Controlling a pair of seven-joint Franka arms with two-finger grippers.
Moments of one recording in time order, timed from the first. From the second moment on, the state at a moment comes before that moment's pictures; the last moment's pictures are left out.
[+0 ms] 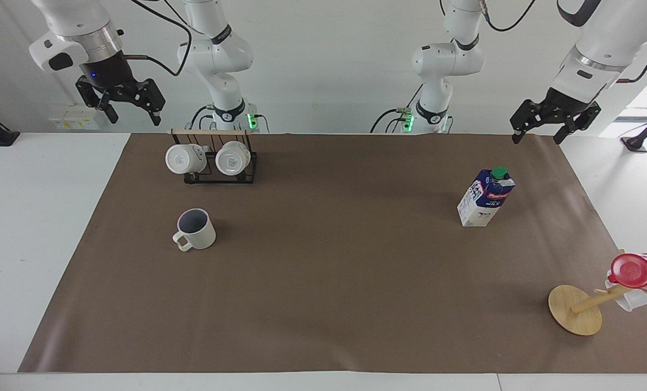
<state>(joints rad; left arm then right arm) 0.01 0.00 -0.05 -1.50 0.00 1.49 0.03 0.08 -0.09 -0.14 -1.56 -0.03 1.47 0.01</state>
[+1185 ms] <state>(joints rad) 0.01 0.00 -0.05 -1.50 0.00 1.49 0.03 0.15 -0.07 -0.12 -1.78 -0.03 1.77 0.02</state>
